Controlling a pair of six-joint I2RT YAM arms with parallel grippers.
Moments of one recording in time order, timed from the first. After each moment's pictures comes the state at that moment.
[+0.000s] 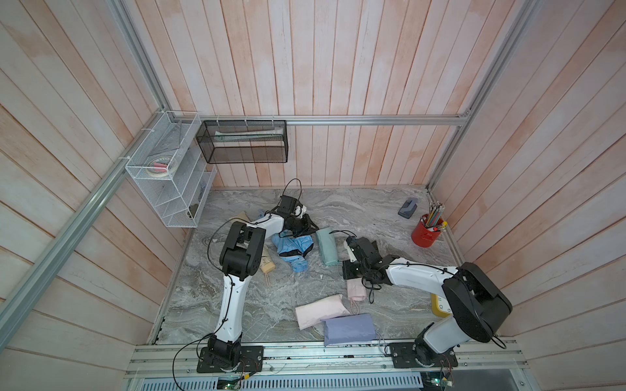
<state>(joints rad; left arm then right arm) -0.33 2.30 1.63 -0.25 0.72 -0.67 0.68 1.56 0.75 -0.16 -0.06 0.47</state>
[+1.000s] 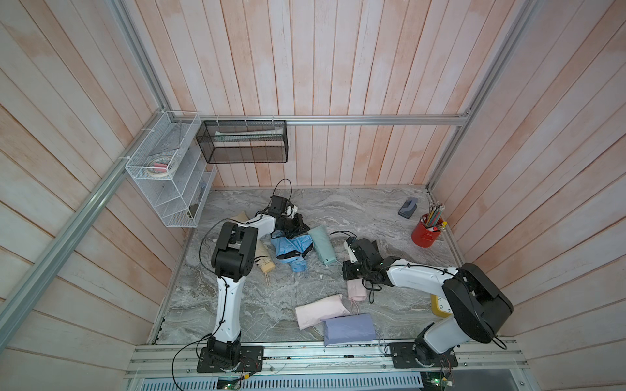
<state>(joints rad) -0.26 2.23 1.54 -0.25 0.72 -0.65 0.68 1.55 0.72 -0.12 -0.08 0.47</state>
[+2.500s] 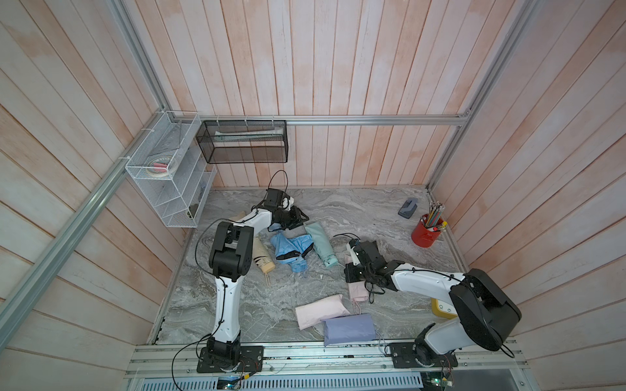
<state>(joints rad) -0.24 2.23 1.69 -0.35 0.67 -0.58 0.68 1.49 0.67 -0.11 -0.08 0.48</state>
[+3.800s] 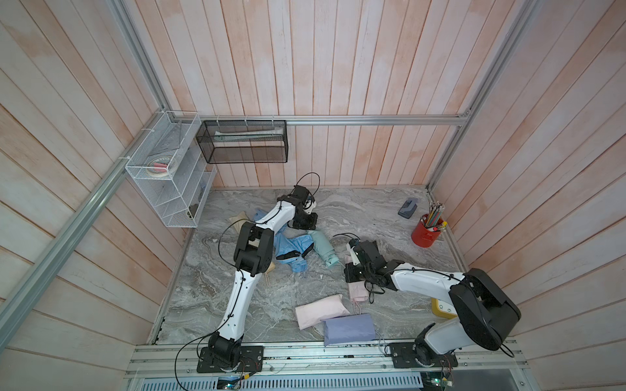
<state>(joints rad) -0.39 2.48 2.12 -0.81 0.39 -0.15 0.68 1.49 0.67 -0.11 -0.08 0.48</state>
